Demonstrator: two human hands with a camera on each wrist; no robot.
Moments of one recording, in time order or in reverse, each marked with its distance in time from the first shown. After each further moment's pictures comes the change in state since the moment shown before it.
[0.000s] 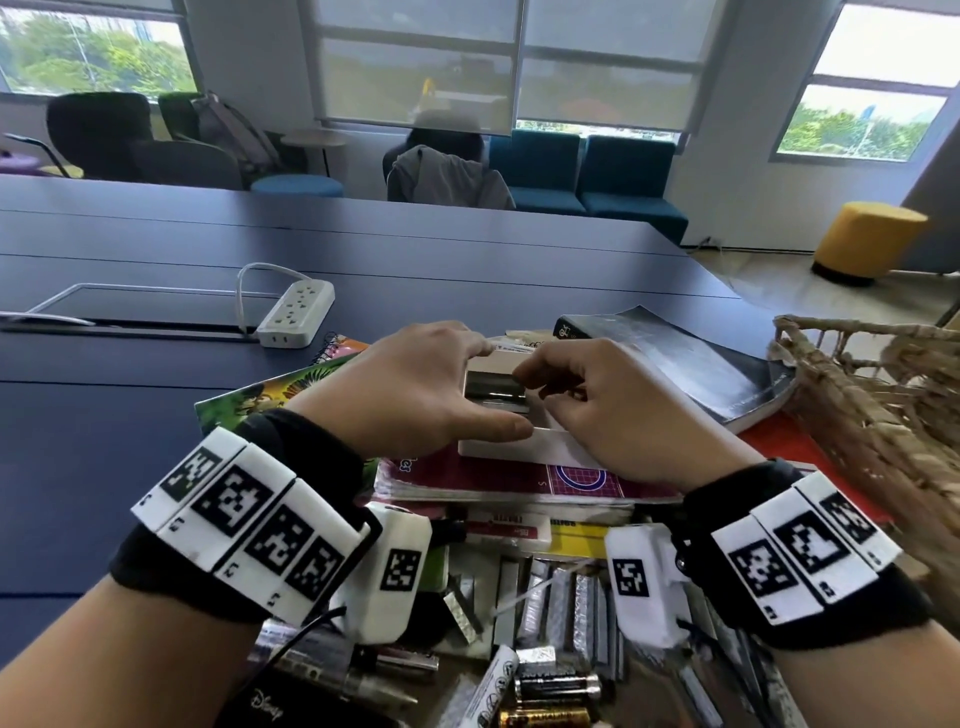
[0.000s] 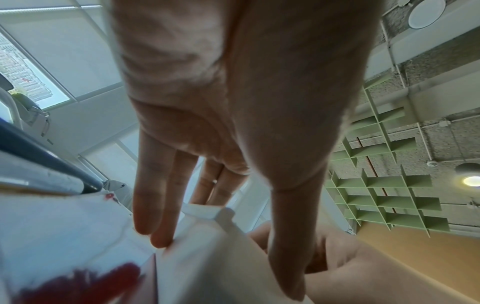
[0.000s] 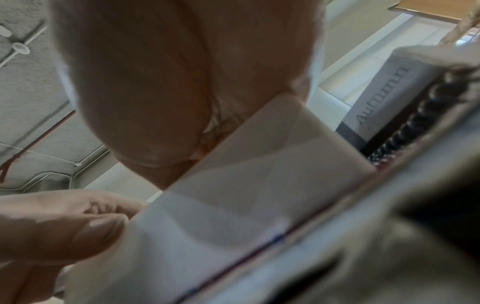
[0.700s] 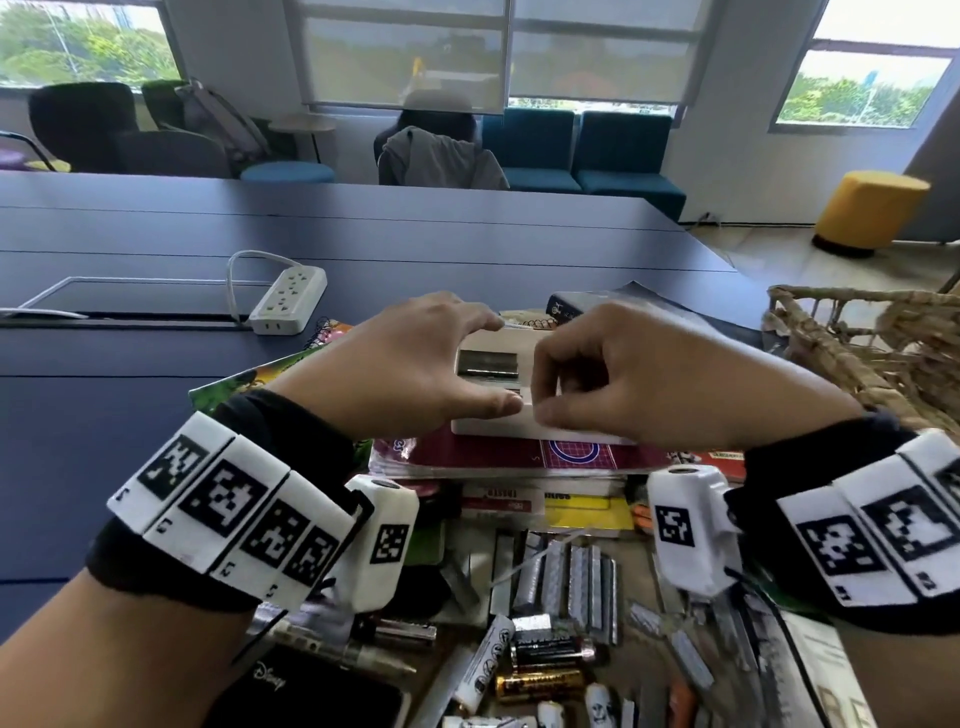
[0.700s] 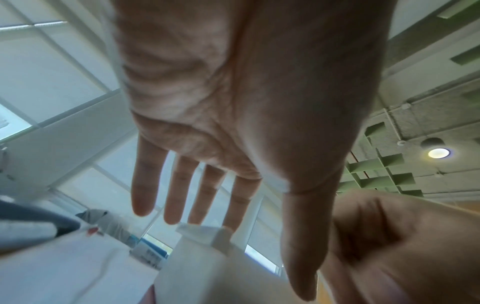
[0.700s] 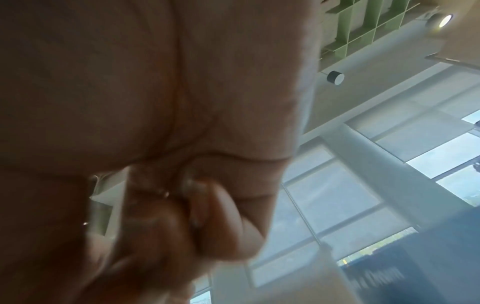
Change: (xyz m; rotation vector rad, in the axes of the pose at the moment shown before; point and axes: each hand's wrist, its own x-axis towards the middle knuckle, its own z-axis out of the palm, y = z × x) left_hand -0.007 0.005 -0.003 0.051 0.006 0.057; right_hand -0.023 -0.040 -0.045 -0.152 -0.277 -0.095
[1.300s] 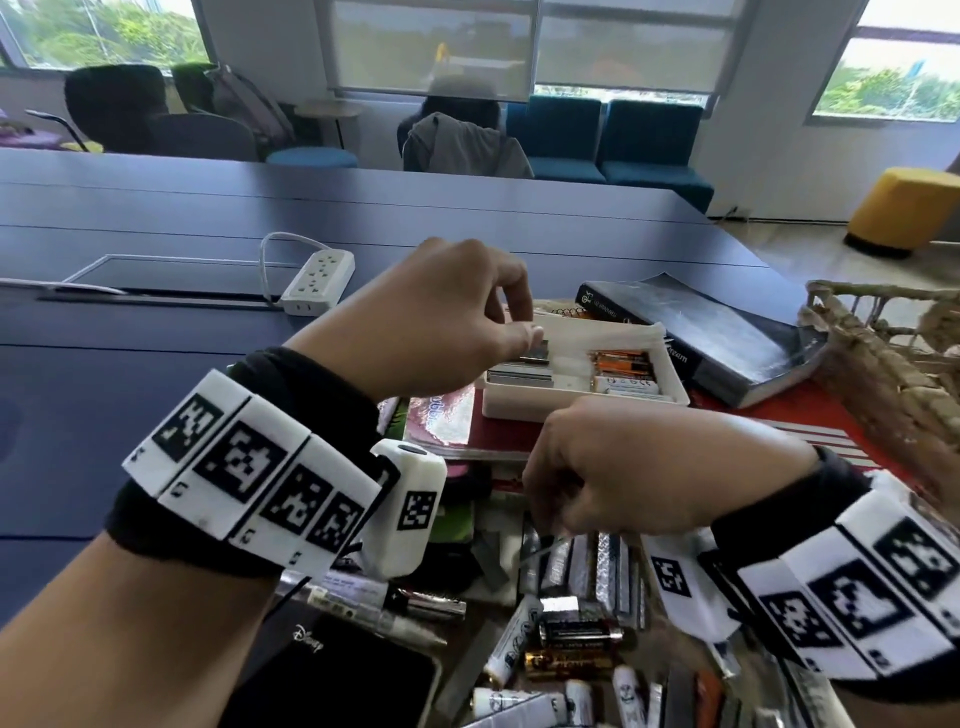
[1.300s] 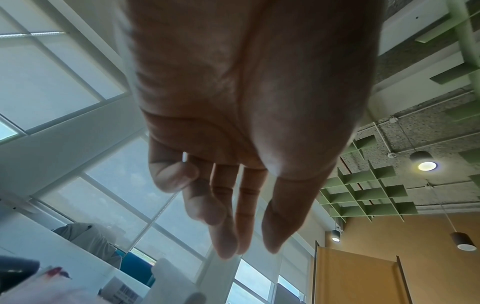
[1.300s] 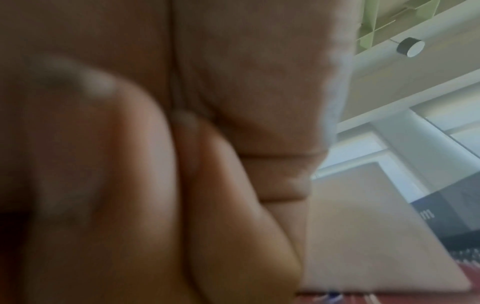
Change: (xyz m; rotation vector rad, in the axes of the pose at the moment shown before) left_hand -0.008 0.014 -0.020 -0.049 0.172 0.004; right_hand -0.002 -0.026 0.044 -0.196 -0.403 -0.002
